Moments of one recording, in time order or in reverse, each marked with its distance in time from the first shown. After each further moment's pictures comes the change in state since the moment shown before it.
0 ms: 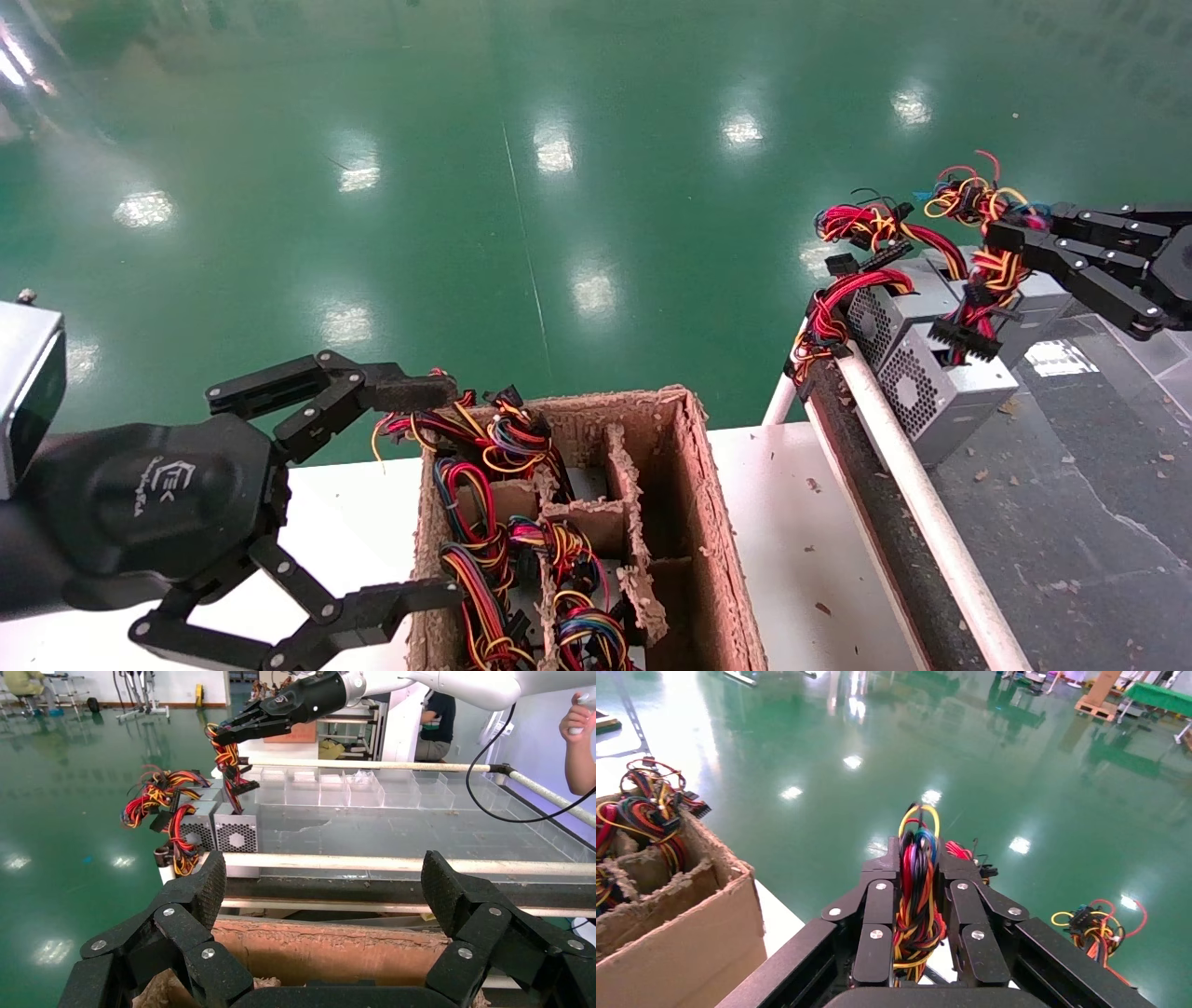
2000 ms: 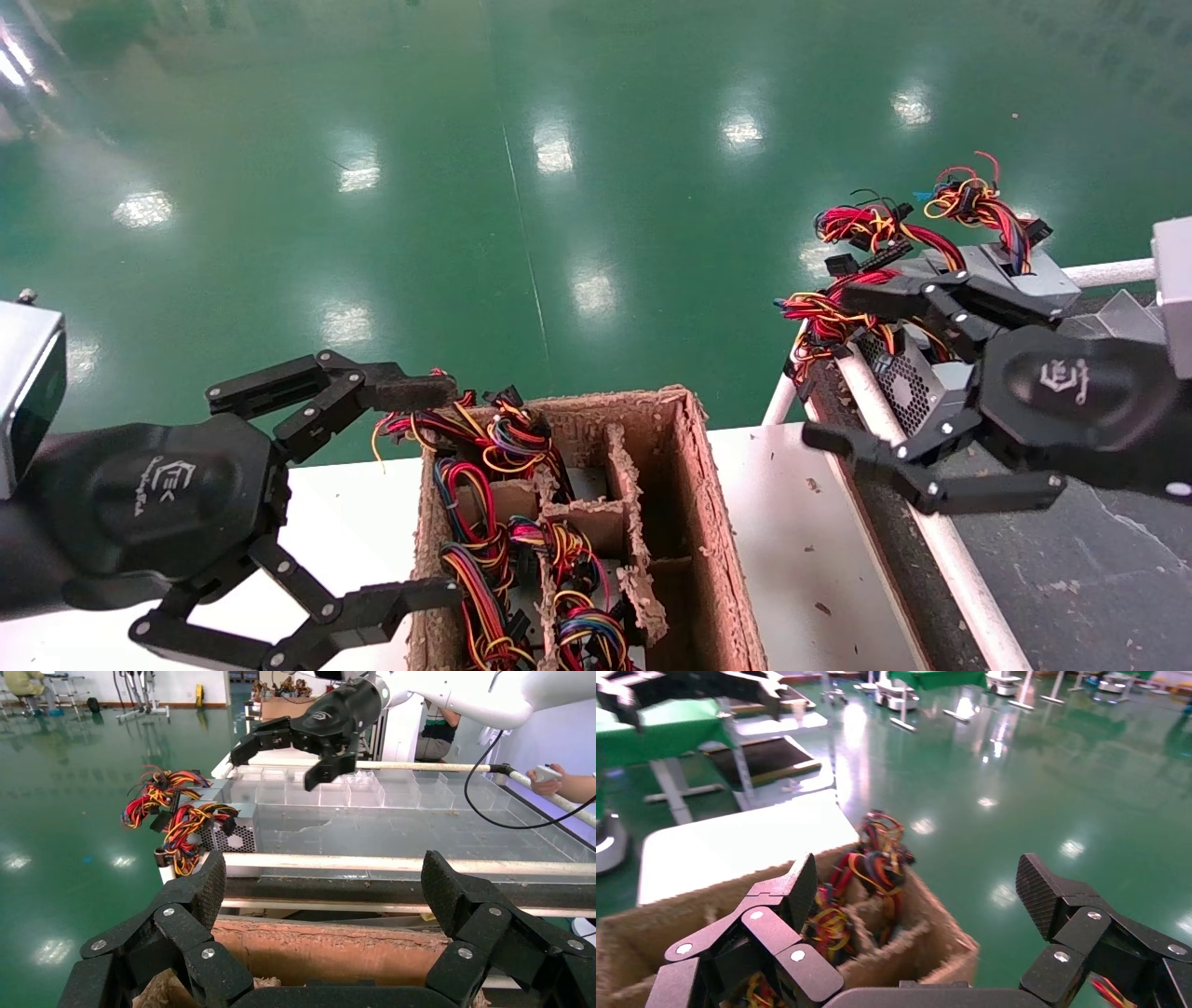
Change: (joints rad) left arm 0.000 0.000 0.001 0.001 -0.001 -0.001 0.001; right arm -0.201 -0.036 -0.037 0.409 0.199 -0.073 0.168
